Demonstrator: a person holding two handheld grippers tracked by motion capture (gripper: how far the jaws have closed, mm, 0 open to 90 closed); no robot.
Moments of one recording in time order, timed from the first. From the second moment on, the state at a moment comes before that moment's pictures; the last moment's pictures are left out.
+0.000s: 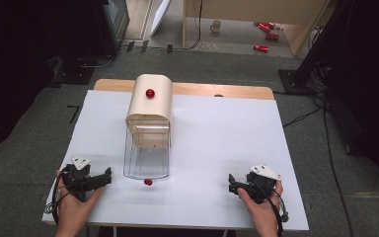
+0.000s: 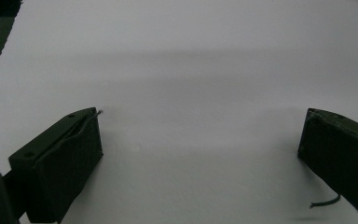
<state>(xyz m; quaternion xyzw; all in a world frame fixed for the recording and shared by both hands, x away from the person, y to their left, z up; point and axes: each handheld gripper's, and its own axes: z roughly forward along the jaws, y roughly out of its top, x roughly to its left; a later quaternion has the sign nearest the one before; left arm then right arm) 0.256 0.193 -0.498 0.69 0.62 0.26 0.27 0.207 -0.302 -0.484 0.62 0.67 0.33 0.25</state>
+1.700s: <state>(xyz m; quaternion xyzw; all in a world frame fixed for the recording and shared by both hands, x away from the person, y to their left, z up) 0.256 0.193 -0.498 0.69 0.62 0.26 0.27 0.190 -0.102 -0.460 0.49 0.75 0.40 0.19</state>
